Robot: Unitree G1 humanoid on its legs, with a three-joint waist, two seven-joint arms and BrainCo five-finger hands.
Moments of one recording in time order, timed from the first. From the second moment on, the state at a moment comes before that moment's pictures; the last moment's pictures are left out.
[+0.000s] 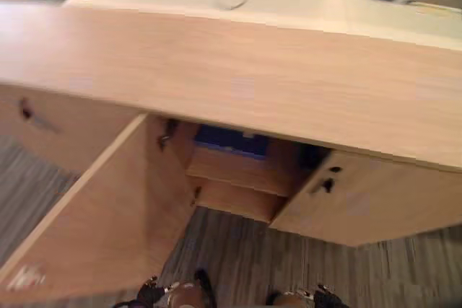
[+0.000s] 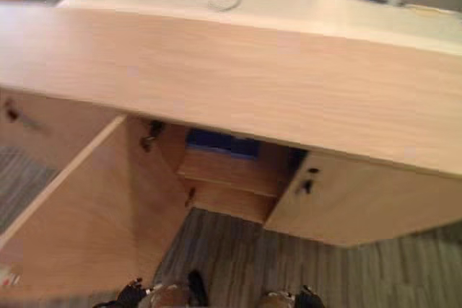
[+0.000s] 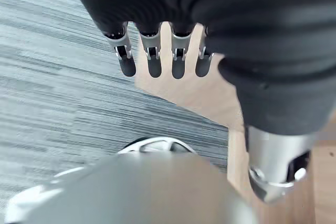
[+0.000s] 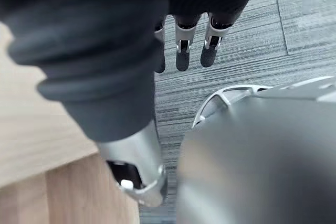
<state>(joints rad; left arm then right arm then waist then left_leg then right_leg) 0.11 0.15 0.07 1.02 0.06 -0.03 0.08 0.02 -0.07 -0.40 1.14 -0.02 0.02 0.03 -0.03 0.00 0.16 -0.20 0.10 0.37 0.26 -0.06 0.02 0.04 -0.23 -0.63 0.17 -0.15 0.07</state>
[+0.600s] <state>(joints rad) 0.16 0.14 0.10 1.07 0.05 -0.03 0.07 -0.01 -0.03 -0.41 1.15 0.00 0.02 0.03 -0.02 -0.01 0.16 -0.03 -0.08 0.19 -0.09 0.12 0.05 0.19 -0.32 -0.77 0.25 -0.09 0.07</state>
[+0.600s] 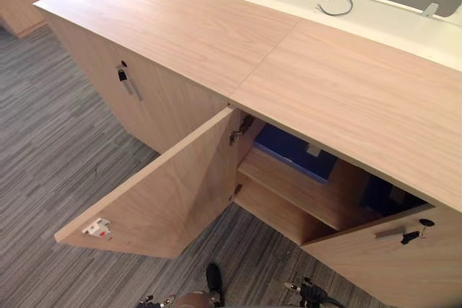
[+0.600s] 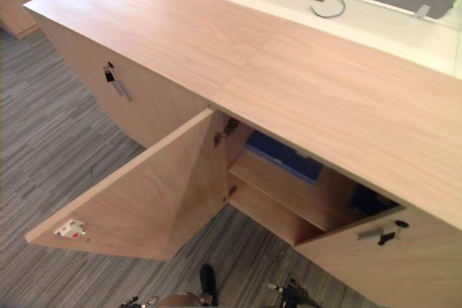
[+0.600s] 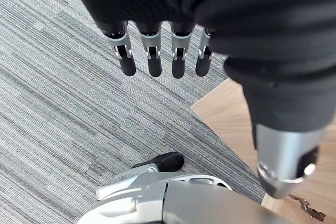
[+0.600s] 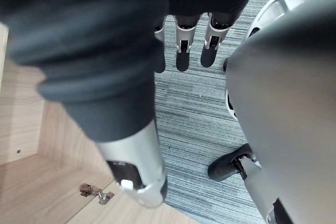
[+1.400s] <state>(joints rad) 0.17 0.15 0.14 1.11 -0.02 -0.03 0.07 0.07 -0.06 -0.36 1.18 0.02 0.01 0.02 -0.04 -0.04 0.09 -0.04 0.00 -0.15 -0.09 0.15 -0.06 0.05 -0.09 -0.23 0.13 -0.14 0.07</state>
